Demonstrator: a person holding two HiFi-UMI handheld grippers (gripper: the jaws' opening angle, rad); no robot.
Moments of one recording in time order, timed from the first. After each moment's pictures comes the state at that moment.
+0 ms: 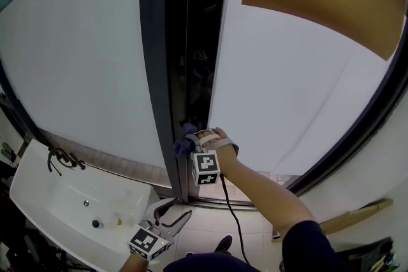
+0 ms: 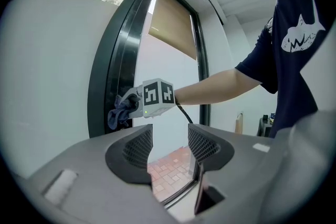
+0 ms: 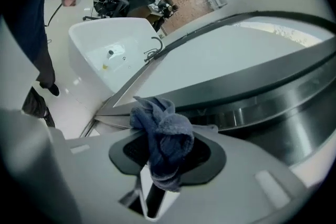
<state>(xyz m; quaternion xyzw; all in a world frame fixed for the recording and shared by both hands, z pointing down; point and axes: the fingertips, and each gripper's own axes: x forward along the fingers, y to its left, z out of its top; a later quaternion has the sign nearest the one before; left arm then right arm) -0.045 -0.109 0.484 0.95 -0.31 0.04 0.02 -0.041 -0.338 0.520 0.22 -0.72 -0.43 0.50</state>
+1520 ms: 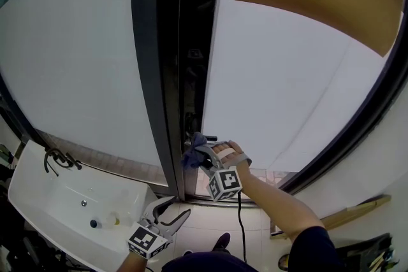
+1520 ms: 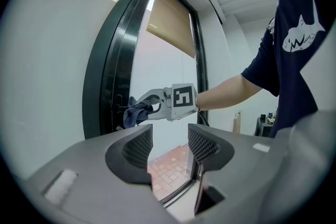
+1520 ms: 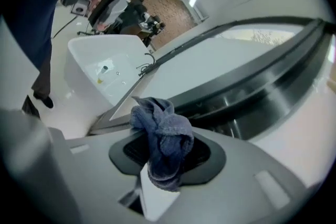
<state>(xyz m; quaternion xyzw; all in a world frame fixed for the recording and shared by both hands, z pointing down) -0.036 -0.110 0.493 0.95 -0.30 0.05 0.02 0.003 -0.282 0.516 0.25 -0.76 -0.44 0.41</state>
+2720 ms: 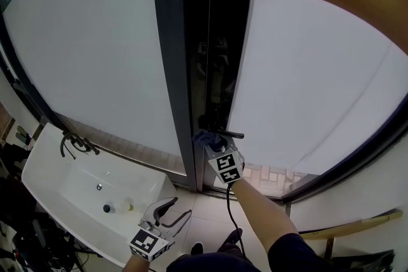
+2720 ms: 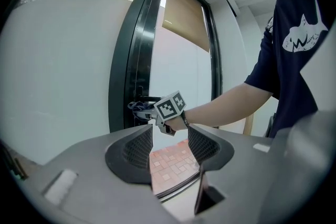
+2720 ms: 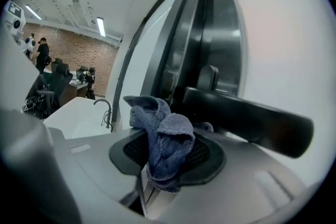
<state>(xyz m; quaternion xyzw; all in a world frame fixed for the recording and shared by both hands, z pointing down) -0.083 -0.116 0.512 0.92 -0.37 0.07 0.05 -0.019 -0.377 0.560 0.44 -0.88 -0.07 0.15</state>
